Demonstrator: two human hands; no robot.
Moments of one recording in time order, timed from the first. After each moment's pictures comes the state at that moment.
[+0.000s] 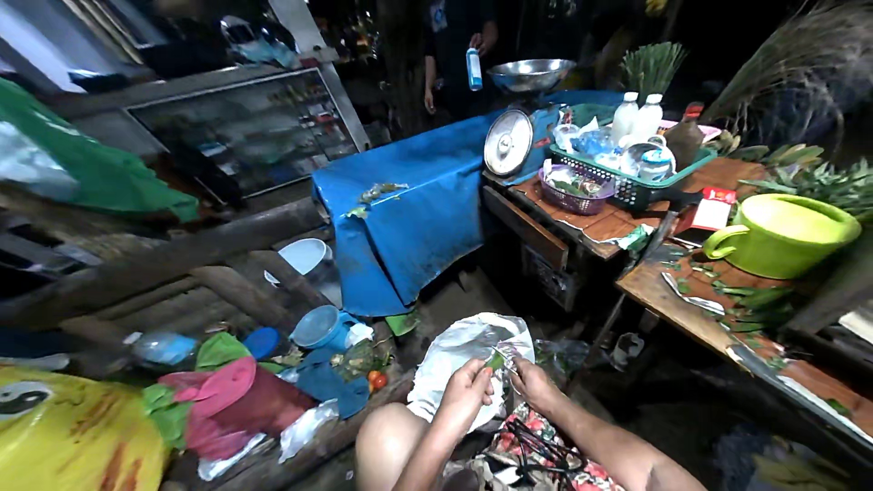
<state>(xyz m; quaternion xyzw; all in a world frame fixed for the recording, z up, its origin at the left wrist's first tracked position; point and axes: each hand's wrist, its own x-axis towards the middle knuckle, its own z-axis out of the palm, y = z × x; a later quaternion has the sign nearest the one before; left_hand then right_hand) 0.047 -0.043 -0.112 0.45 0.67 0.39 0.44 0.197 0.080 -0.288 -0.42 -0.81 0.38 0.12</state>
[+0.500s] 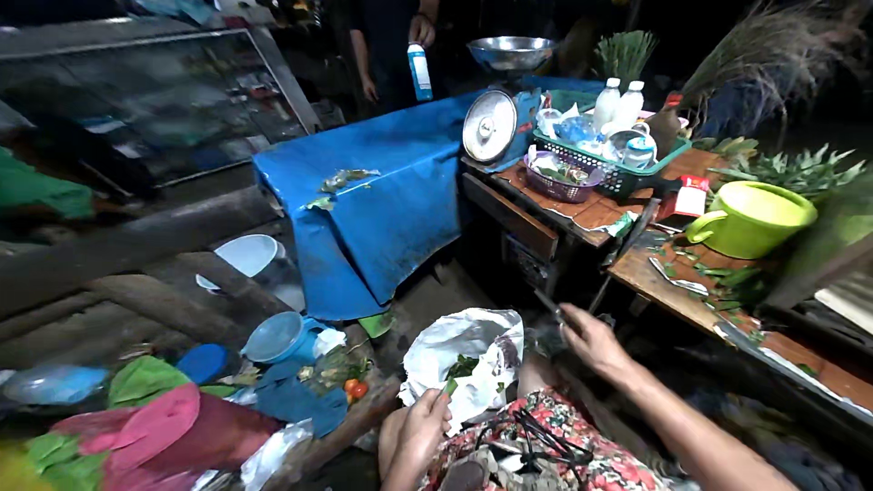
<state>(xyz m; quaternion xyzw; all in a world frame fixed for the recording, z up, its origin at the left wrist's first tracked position) -0.027 -0.077 -0.164 0.37 0.75 0.33 0.44 0.286 0.087 -0.142 -0.49 -0.78 0.28 0.29</state>
